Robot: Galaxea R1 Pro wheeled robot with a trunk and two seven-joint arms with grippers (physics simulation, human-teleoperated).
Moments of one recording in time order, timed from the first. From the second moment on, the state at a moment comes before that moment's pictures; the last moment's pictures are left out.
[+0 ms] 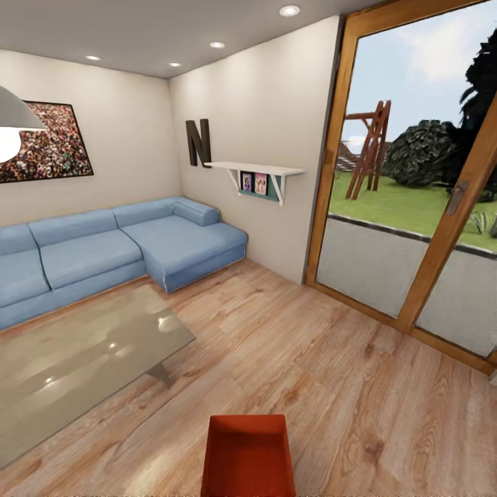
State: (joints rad) left arm -0.23 -0.02 -0.02 0.00 0.22 -0.06 0.01; right arm -0.21 0.03 0.69 0.03 -0.61 -0.13 -0.11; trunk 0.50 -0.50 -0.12
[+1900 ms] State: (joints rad) left arm -0.22 -0.02 -0.02 0.00 0.22 -0.06 0.01; right arm -0.21 0.03 0.69 0.03 -0.58 -0.14 -0.11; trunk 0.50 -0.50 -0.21
